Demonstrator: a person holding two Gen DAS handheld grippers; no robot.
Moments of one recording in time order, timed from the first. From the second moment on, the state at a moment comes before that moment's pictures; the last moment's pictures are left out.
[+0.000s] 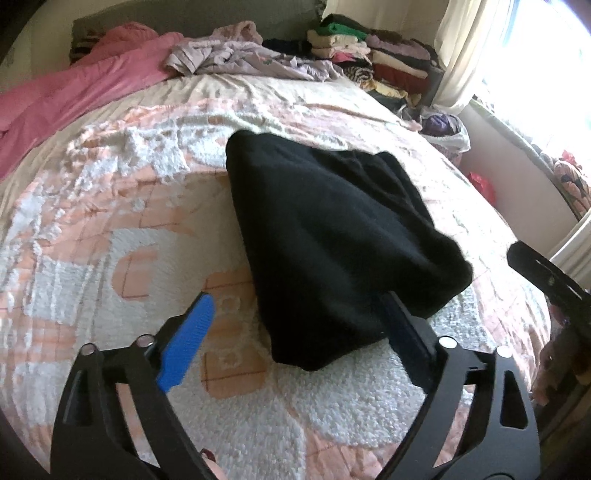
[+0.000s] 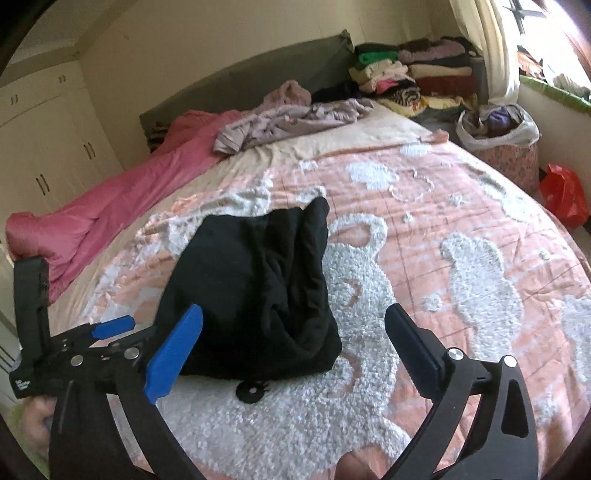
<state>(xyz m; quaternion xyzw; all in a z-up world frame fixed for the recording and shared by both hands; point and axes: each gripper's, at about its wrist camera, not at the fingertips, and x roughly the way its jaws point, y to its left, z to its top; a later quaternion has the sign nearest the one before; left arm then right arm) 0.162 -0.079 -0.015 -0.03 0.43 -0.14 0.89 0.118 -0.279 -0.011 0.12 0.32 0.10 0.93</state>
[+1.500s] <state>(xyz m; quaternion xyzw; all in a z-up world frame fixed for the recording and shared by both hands) 0.026 -0.054 -0.029 -0.01 0.39 -0.11 0.92 -0.011 -0.234 -0.042 0.04 0.33 0.07 0.94</state>
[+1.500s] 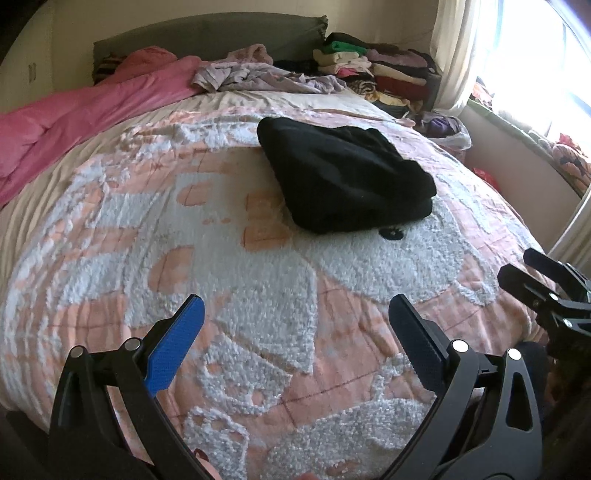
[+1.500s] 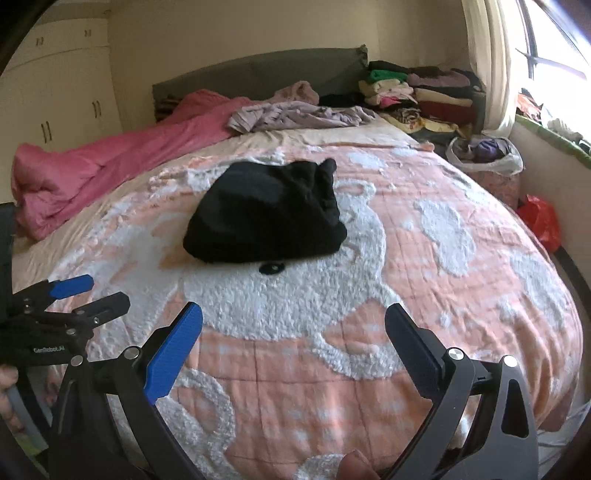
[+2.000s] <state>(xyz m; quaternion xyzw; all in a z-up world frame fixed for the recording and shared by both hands) 0.029 -0.049 -0.037 -0.02 0.40 -0.10 0.91 -0.010 -0.236 -0.048 0.04 0.33 0.07 0.94</state>
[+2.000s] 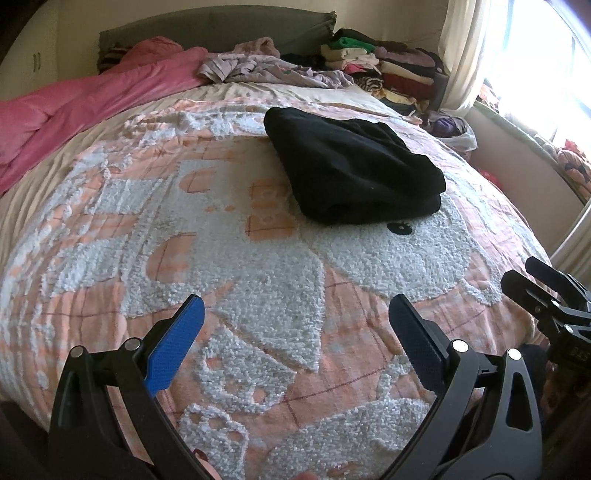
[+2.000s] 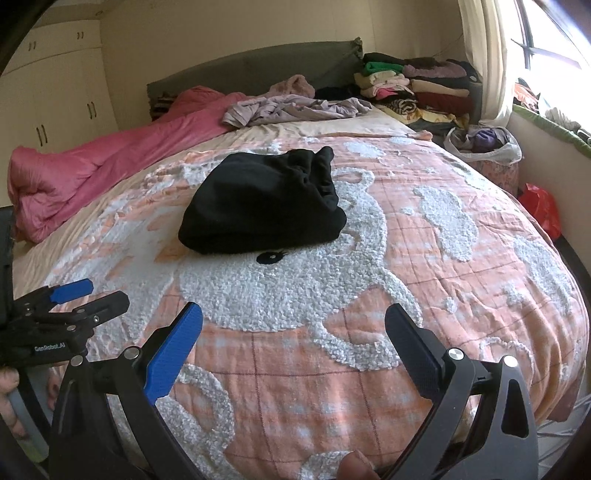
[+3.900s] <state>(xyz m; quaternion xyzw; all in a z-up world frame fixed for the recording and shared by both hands) 0.024 -0.047 -0.029 -0.01 0.39 -0.07 0.92 -0.014 -0.240 -0.046 0.04 0.33 0.06 0.94</state>
